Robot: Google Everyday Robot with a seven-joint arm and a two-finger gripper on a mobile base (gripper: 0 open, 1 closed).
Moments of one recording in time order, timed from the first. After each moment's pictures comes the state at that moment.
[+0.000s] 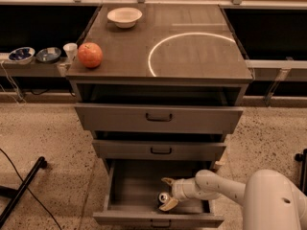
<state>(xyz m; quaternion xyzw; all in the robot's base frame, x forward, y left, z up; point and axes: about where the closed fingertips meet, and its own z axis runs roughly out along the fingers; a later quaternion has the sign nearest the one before) 0.530 -0.056 0.194 -0.60 0.68 0.26 0.32</state>
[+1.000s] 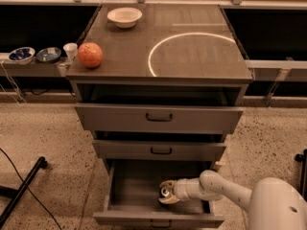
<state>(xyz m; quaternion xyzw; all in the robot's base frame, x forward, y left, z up) 0.533 -0.056 0.202 -0.59 0.66 0.29 0.35</state>
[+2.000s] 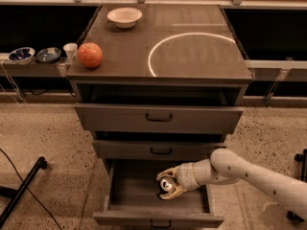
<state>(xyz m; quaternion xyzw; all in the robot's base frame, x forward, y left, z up) 0.480 -0.047 0.435 -0.69 0.54 0.28 0.39</state>
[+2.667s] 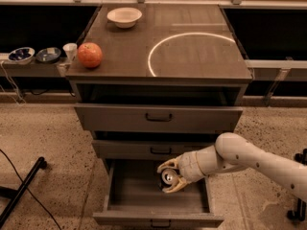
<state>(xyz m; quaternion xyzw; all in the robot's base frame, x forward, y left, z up) 0.467 -0.049 0.528 -0.73 0.51 0.25 0.38</state>
